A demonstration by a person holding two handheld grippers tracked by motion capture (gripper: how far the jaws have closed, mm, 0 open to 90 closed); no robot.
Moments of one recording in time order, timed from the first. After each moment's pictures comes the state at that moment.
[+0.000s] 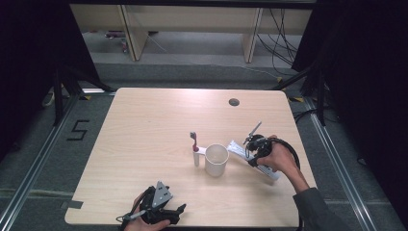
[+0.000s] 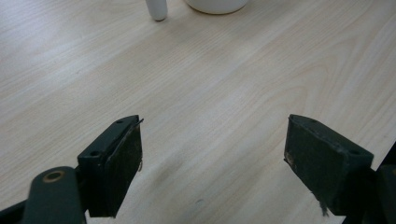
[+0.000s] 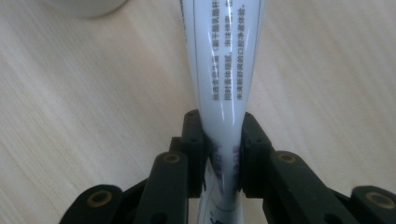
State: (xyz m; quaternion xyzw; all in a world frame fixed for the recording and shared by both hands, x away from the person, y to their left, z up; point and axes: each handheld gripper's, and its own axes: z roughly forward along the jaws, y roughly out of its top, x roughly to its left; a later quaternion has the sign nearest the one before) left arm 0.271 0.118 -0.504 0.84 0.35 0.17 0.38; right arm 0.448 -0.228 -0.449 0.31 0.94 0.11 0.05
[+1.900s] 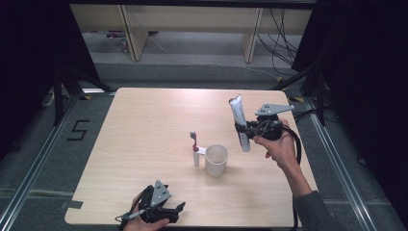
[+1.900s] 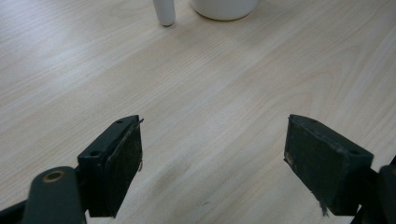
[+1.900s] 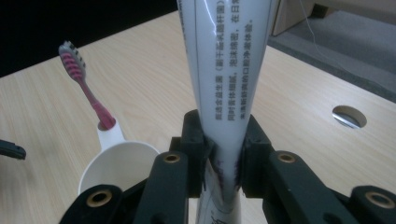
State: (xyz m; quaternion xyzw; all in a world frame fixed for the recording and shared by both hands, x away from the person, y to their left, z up) left arm 0.272 0.120 -0.502 0.83 0.36 0.18 0.39; right arm 0.434 -0.222 -0.368 0.32 0.81 0.47 0.15
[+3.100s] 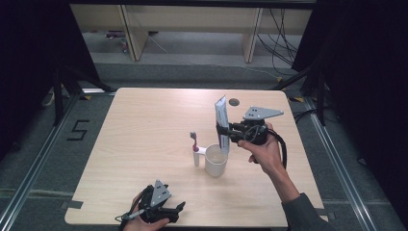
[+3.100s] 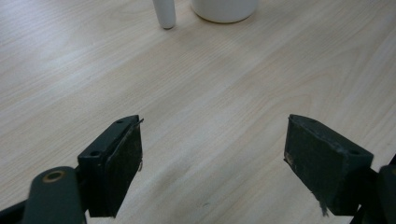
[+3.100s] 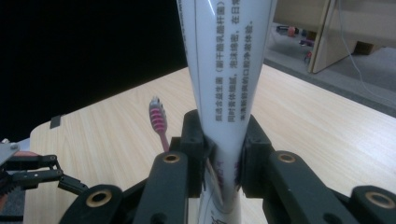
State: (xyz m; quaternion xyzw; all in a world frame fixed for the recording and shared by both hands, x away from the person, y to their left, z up) left arm 0.272 0.120 -0.502 0.83 0.36 0.18 0.39; right arm 0.421 -0.182 -0.369 0.26 0.79 0.55 0.11
